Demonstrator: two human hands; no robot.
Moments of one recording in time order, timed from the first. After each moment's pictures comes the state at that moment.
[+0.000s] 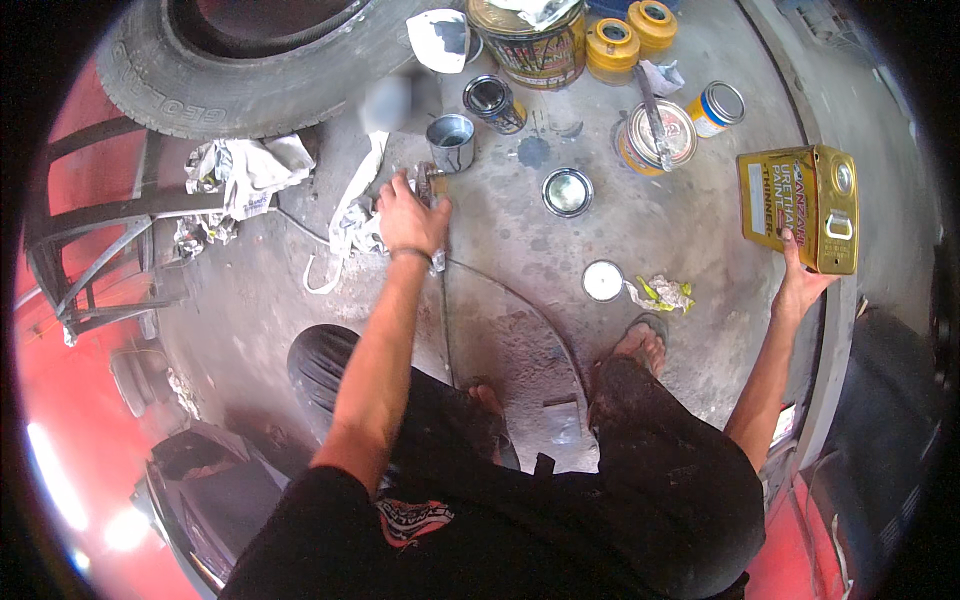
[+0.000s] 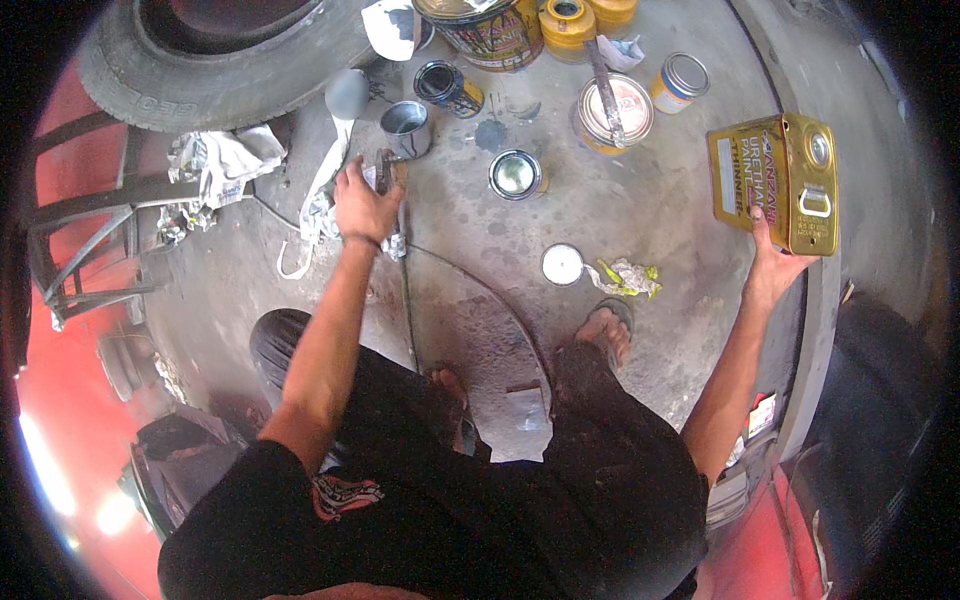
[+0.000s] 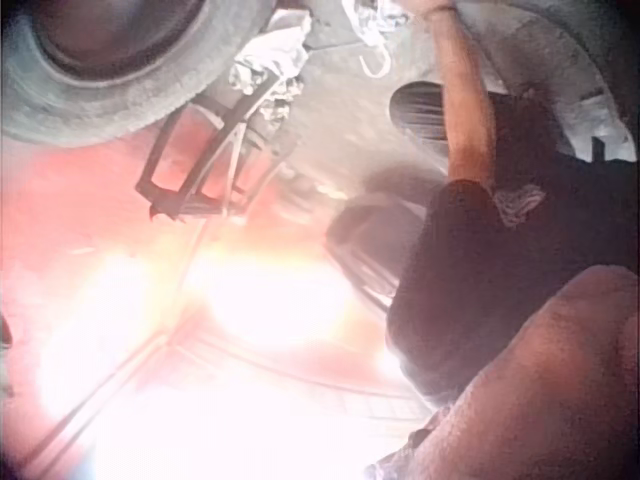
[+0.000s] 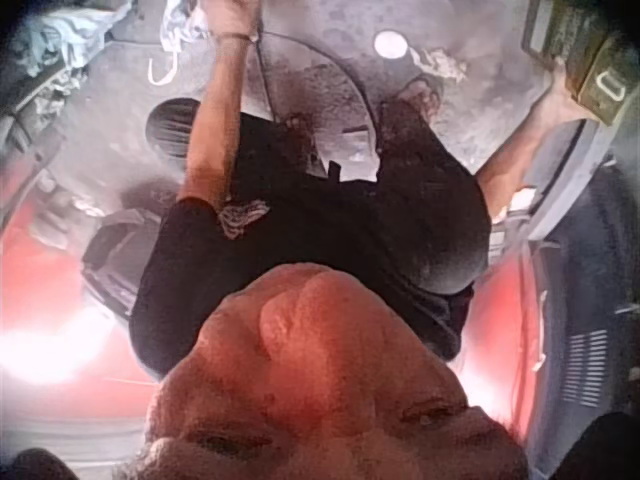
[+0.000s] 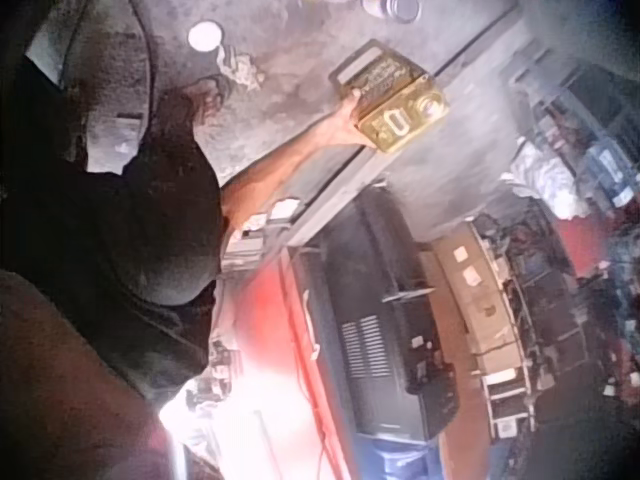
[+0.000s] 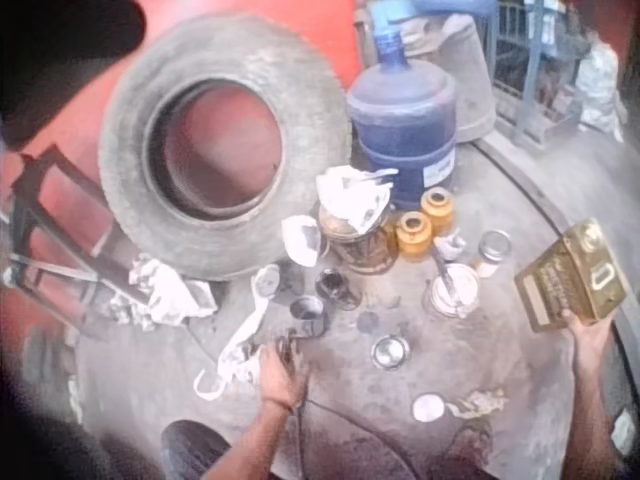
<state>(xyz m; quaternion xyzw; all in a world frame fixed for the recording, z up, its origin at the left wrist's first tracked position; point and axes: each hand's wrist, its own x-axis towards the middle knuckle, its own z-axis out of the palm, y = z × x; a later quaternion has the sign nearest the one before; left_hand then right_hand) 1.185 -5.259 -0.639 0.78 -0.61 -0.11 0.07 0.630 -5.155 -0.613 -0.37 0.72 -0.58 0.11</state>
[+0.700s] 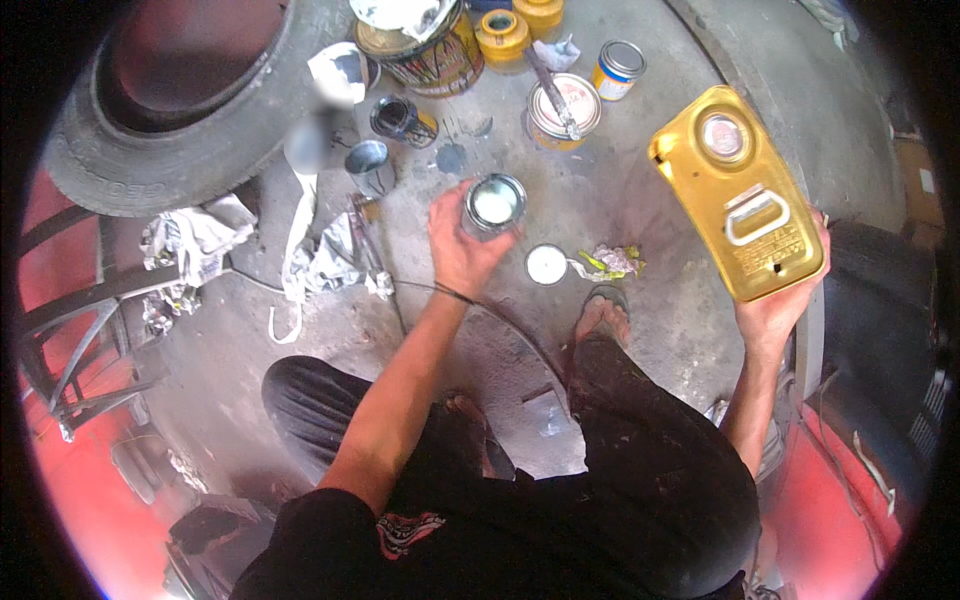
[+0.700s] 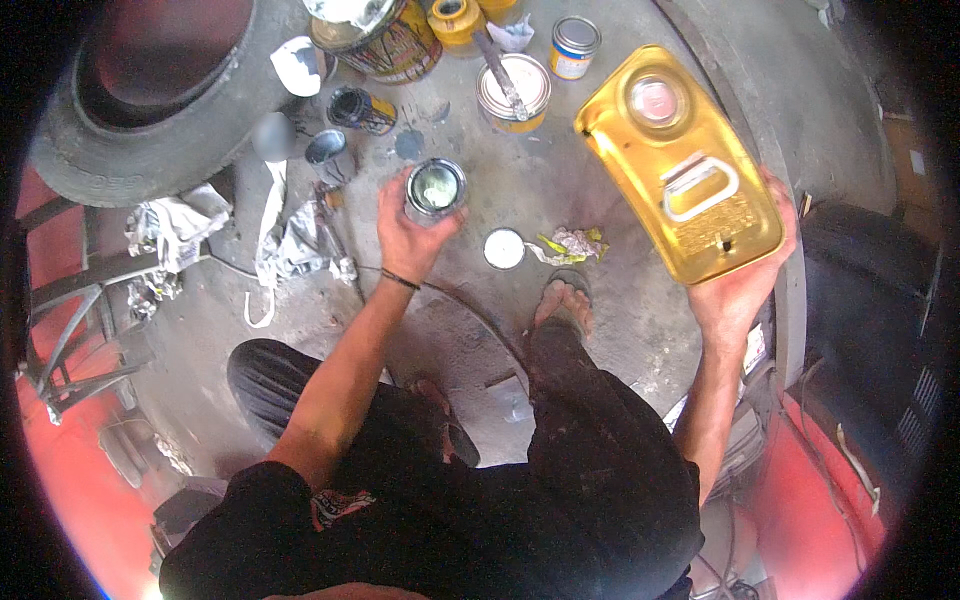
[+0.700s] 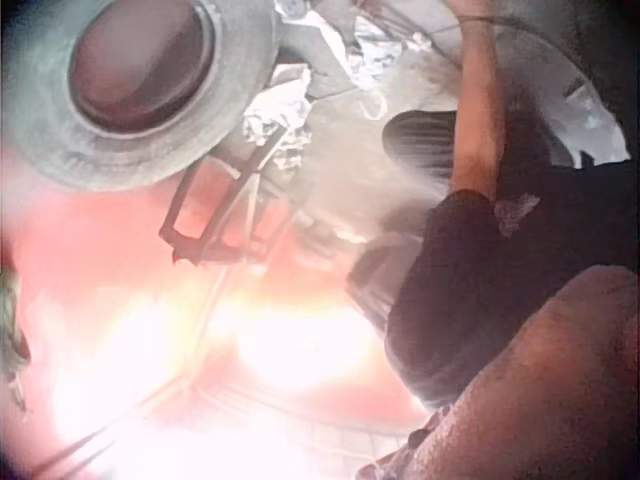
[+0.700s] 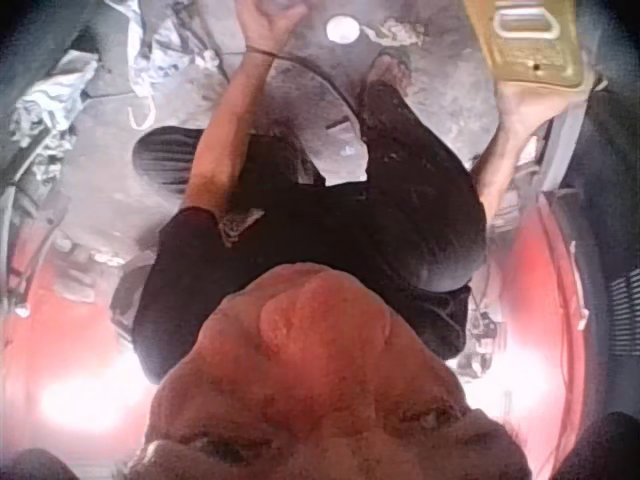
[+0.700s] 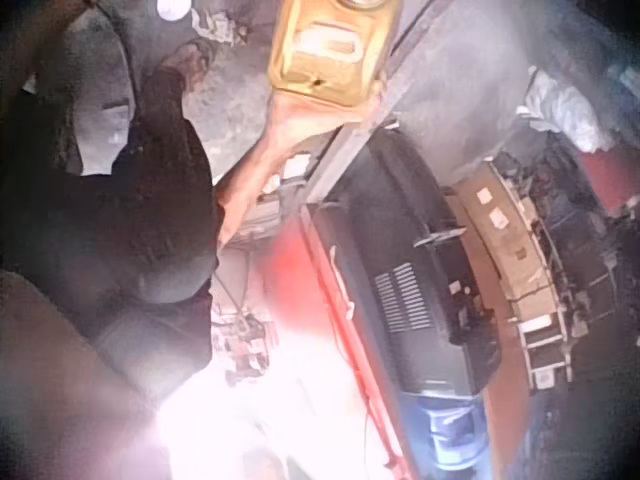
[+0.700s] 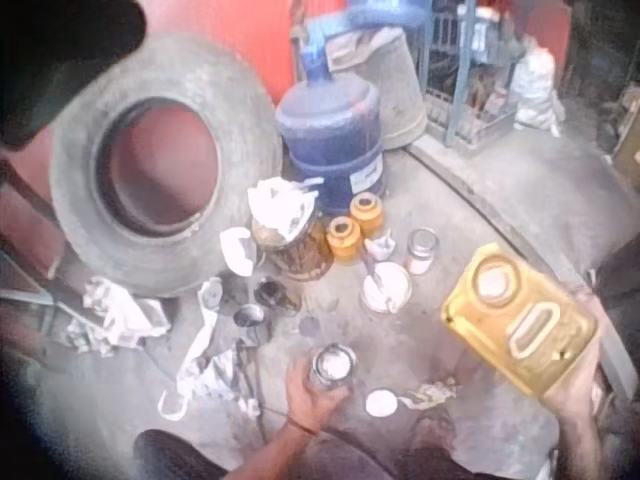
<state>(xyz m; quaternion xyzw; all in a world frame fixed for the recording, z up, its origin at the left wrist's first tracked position) 1.046 -5.202 -0.648 0.54 -0.70 -0.26 0.38 0.690 -5.089 -0.496 -0.60 0.65 -0.47 0.02</state>
